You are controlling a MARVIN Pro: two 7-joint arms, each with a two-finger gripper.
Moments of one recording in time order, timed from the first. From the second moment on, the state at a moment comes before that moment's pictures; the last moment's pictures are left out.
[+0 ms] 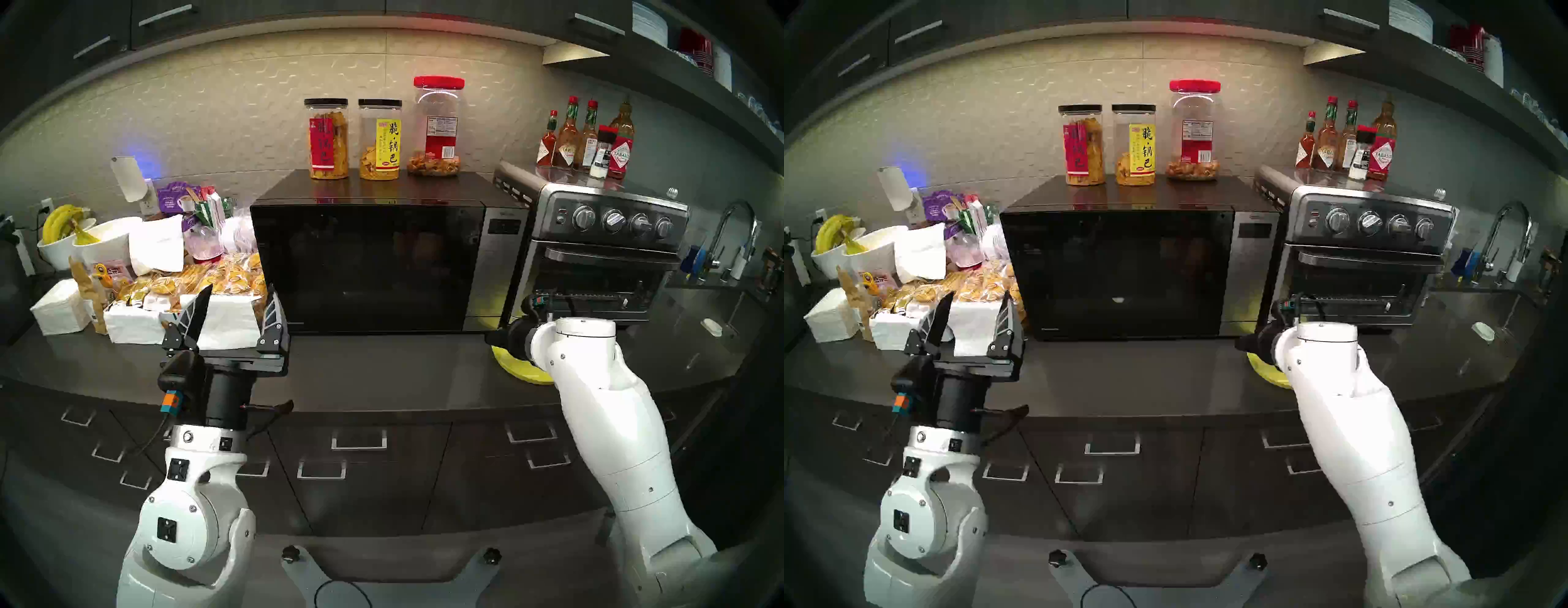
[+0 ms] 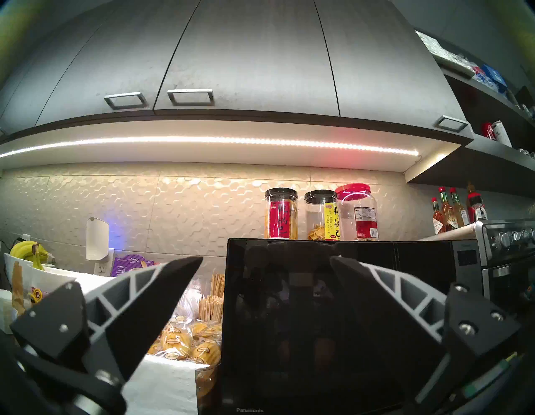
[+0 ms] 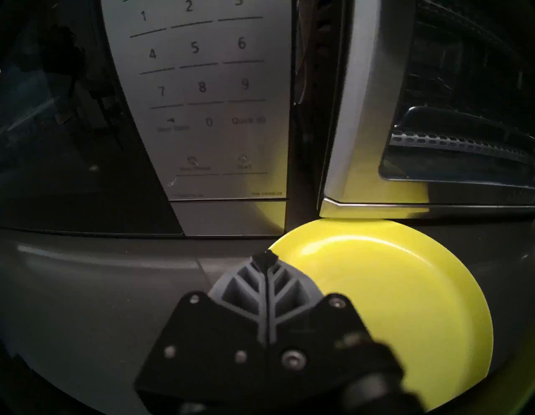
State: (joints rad) left arm 2.15 -1.46 -1.58 -2.34 -0.08 -0.34 0.08; right arm -1.34 -1.18 1.42 -1.83 0.64 0.93 -0.30
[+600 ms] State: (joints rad) left arm 2.15 -1.46 -1.58 -2.34 -0.08 -0.34 0.08; right arm -1.34 -1.19 1.42 -1.83 0.63 0.93 -0.29
